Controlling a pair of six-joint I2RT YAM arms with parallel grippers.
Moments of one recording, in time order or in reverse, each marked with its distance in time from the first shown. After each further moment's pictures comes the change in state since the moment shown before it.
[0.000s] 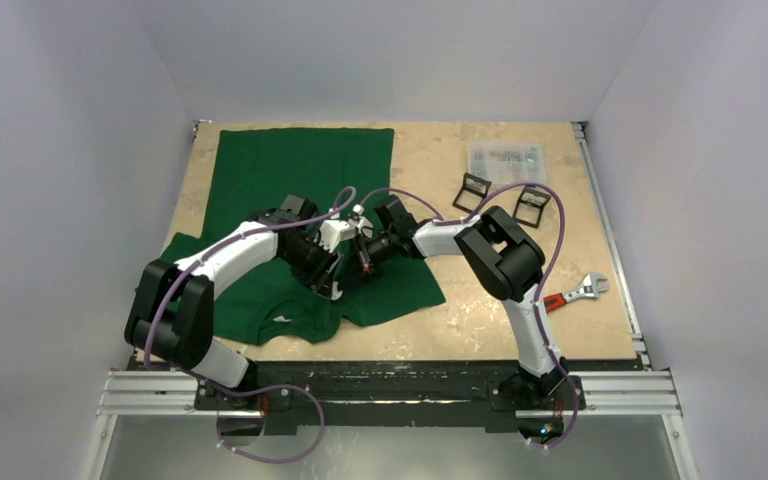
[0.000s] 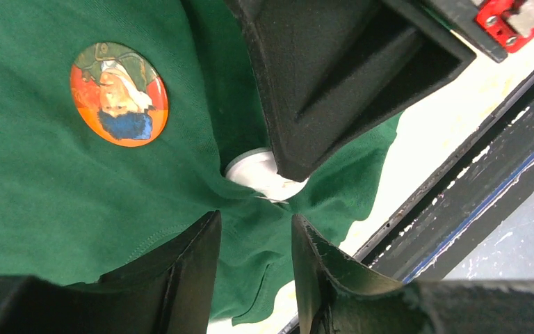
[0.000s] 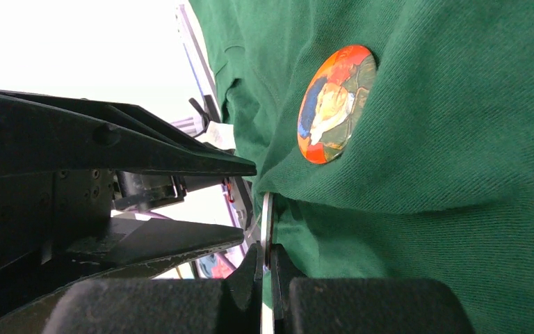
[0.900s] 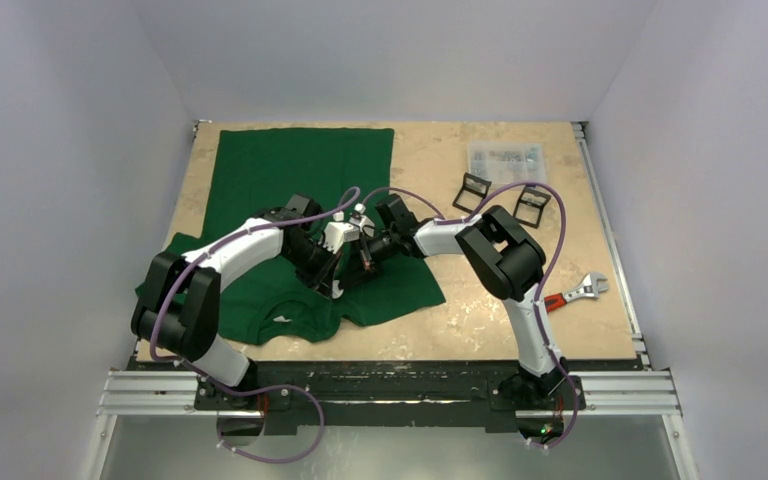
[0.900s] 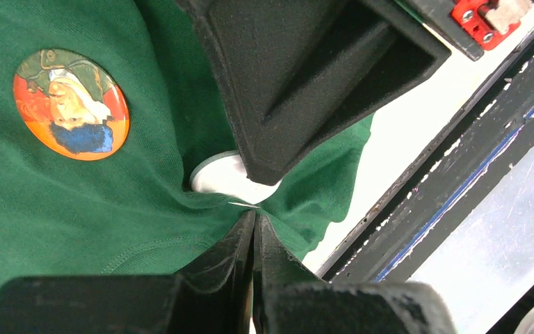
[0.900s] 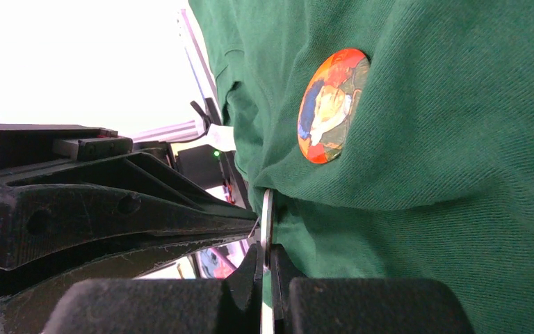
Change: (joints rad) left arm -0.012 0.061 0.026 -0.026 0.064 -0.018; right arm -0.013 0.000 0.000 0.000 -0.002 0.005
